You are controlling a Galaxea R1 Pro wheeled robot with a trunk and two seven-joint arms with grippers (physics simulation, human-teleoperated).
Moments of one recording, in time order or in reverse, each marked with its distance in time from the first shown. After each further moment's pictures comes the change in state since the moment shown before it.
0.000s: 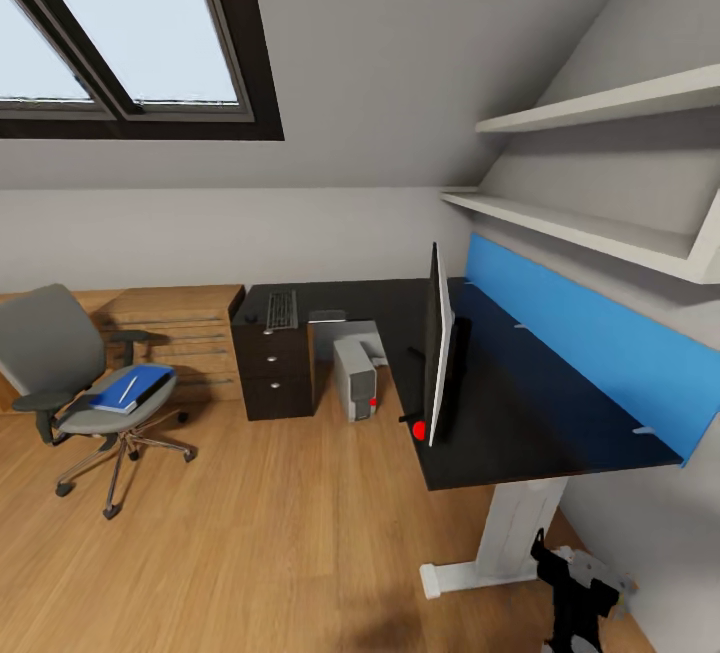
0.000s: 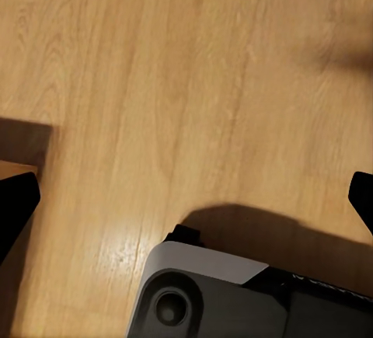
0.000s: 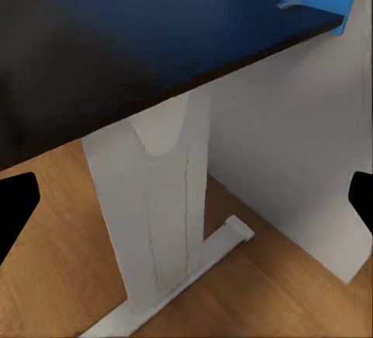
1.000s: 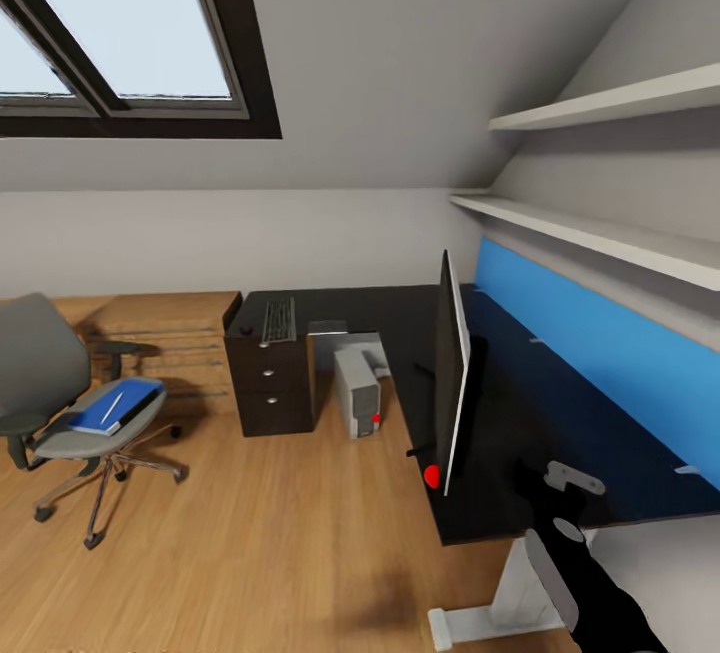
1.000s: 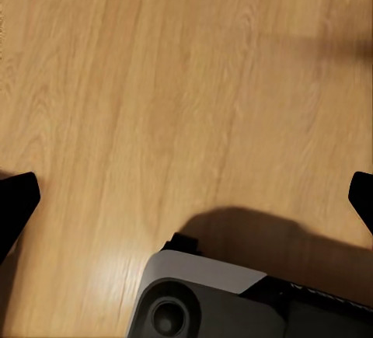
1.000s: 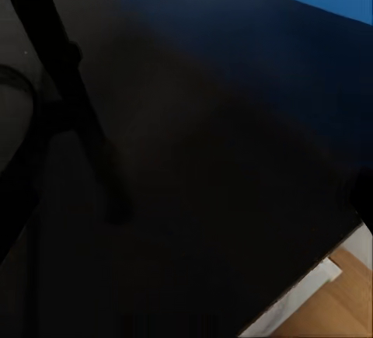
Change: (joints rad) left arm 0.000 -0.001 -0.001 0.004 -0.005 -0.028 -0.002; right arm 0.005 -0.006 0.016 -0.597 -0.043 0.636 -0.072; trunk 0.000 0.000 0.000
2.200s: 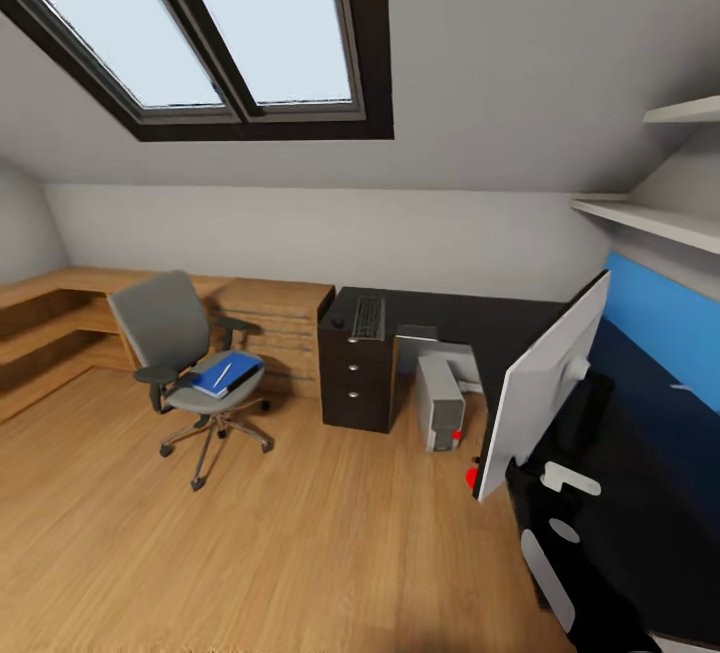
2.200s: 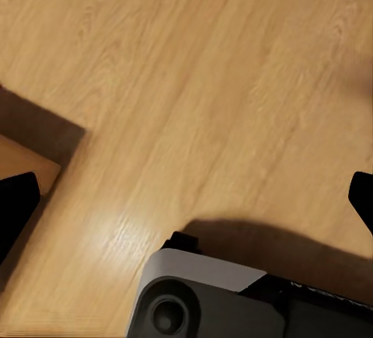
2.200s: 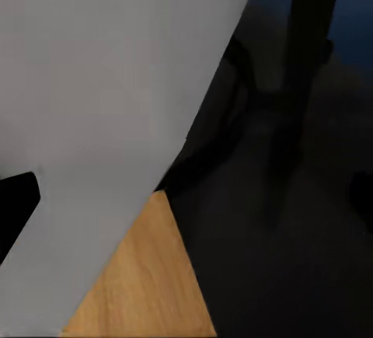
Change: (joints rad) left arm 0.000 -0.001 -0.001 0.002 0.000 0.001 -0.001; right arm 0.000 0.012 0.000 0.005 0.002 -0.006 -0.001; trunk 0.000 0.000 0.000
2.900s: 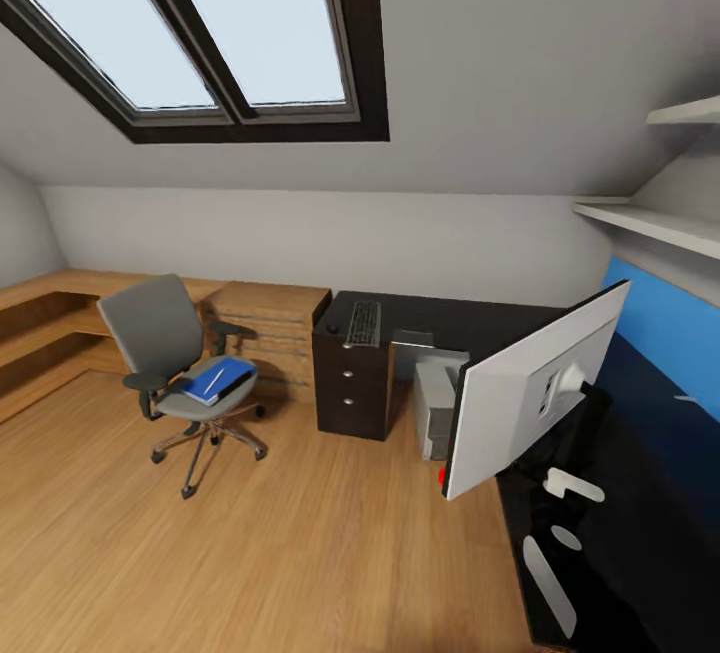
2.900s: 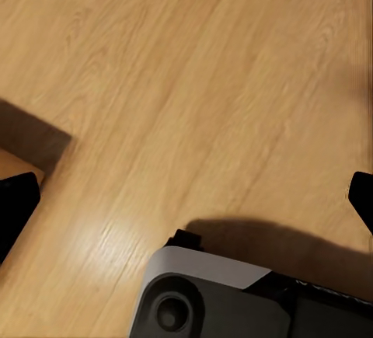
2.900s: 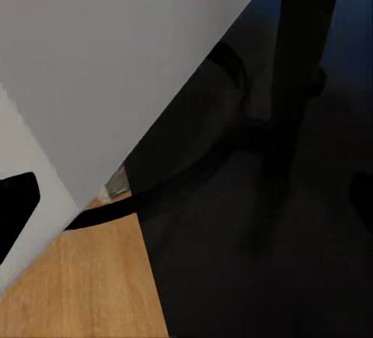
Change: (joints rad) left arm 0.000 -0.002 -0.003 0.047 -0.002 -0.044 -0.002; right arm 0.001 -0.005 0.000 0.042 0.003 -0.041 0.000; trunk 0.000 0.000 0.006
